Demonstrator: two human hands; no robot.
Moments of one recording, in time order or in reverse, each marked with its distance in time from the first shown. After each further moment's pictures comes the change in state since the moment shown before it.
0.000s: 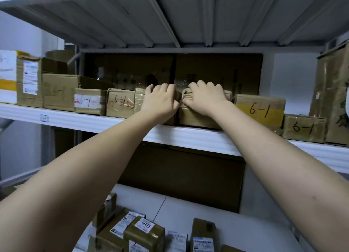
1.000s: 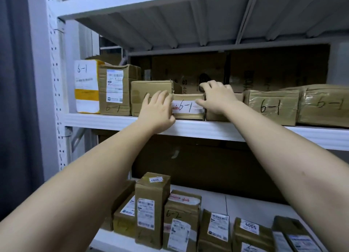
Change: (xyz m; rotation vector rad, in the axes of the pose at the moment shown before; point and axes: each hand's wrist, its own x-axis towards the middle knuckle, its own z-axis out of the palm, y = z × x) left_hand -0.083 -0.343 -0.047 0.107 -0.260 0.044; right_hand 0.107 -0.286 -0.005 0.152 -0.032 0.070
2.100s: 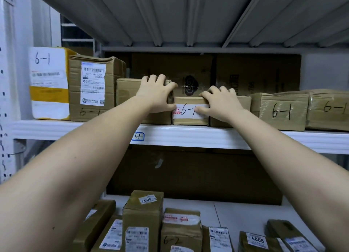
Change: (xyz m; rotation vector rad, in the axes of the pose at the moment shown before) left_hand 0.109 -0.050 0.039 0.091 0.122 0.224; right_hand 0.028 -0.005 0.039 -0.270 0.031 0.061
